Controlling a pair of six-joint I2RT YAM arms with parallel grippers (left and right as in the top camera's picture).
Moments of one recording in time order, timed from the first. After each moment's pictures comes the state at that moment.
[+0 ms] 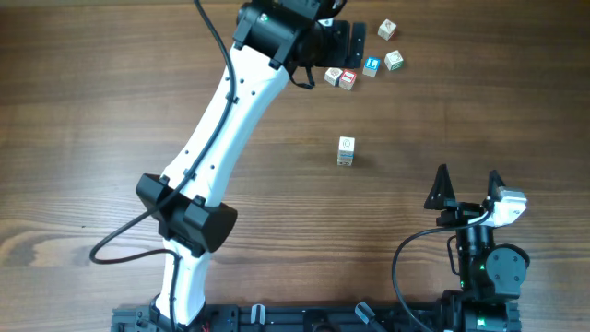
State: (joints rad) left arm -0.57 2.14 2.44 -1.24 0.02 -0.39; right arm -0.10 0.01 0.01 0.00 -0.05 0.20
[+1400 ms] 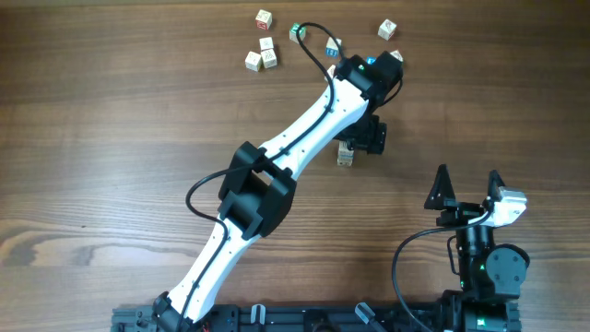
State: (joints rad) left arm -0.75 2.50 2.34 -1.40 0.03 -0.52; right arm -0.10 0.01 0.01 0.00 -0.05 0.20
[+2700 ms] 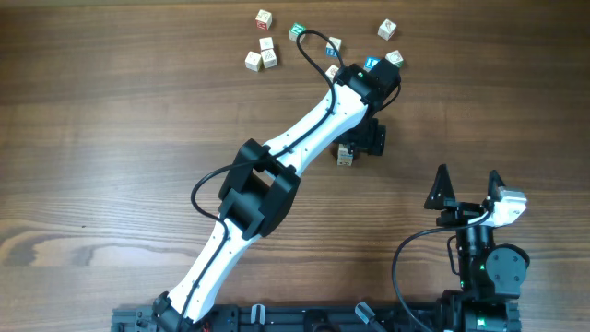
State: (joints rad) left arm -0.75 2.50 2.25 -1.29 0.03 -0.54; right arm -0.10 0.01 0.01 0.00 -0.05 0.20
